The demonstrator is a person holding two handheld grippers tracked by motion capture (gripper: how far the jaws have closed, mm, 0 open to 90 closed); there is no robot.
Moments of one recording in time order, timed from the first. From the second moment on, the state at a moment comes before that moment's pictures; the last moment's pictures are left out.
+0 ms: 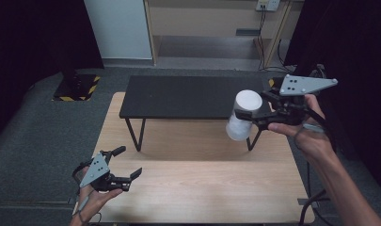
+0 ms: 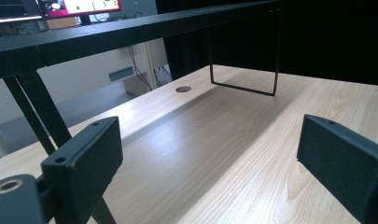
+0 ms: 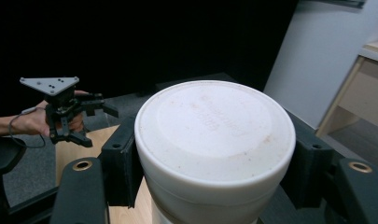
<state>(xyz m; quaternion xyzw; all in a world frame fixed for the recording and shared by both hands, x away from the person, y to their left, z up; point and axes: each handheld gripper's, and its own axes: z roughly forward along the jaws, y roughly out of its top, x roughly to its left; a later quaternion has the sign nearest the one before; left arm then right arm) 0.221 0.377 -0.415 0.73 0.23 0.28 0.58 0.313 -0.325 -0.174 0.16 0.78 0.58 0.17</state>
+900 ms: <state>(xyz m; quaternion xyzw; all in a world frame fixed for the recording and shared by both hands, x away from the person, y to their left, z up) 0.221 0.380 -0.417 0.72 0.24 0.28 0.58 0.438 -0.240 -0.170 0.24 0.77 0.54 0.24</state>
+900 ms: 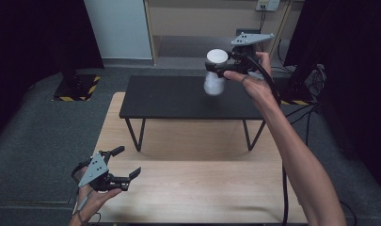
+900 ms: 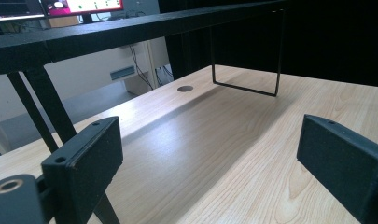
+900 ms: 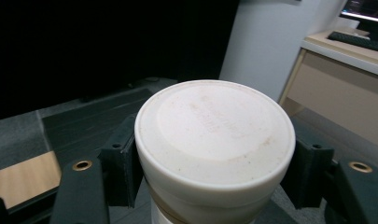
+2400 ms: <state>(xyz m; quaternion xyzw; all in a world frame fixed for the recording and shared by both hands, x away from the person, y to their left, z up) 0.219 0.379 -0.416 0.73 0.24 0.28 0.58 0.476 -0.246 -0.212 0.30 0.74 0.56 0.23</state>
